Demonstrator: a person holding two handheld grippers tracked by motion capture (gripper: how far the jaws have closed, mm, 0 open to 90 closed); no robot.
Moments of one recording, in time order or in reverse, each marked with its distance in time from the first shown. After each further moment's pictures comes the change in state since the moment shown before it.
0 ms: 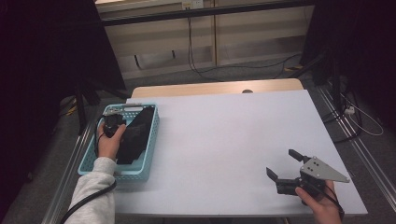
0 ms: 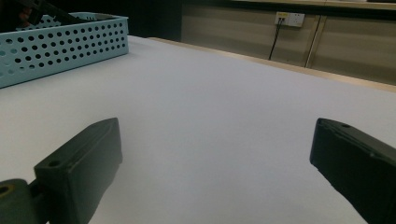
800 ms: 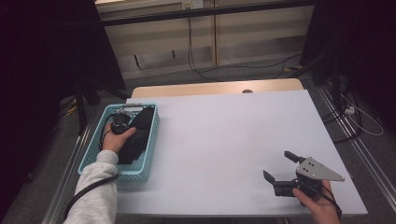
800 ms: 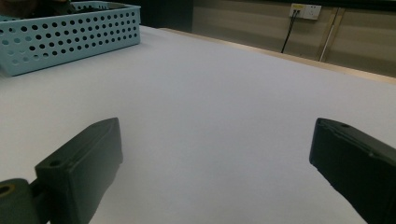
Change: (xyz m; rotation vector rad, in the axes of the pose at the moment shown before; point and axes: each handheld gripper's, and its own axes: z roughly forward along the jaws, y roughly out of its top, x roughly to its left) left arm 0.013 -0.003 0.038 0.227 0.002 0.021; right arm 0.005 -0.001 0.004 0.036 0.048 -0.015
